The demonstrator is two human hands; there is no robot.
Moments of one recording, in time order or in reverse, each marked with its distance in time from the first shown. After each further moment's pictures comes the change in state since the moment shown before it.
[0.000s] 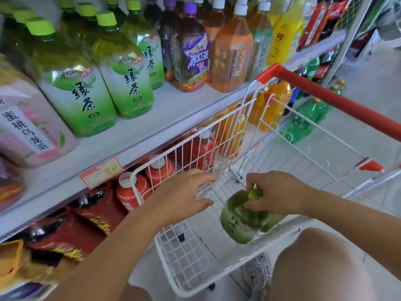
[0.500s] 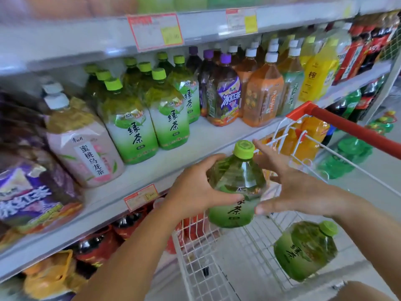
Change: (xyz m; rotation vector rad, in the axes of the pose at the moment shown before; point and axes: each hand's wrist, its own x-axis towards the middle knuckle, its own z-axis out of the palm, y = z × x) left_hand 0.006 0.007 -0.062 -0.523 0.403 -0.139; right_hand 0.017 -0.026 -0.069 0.795 0.089 -0.438
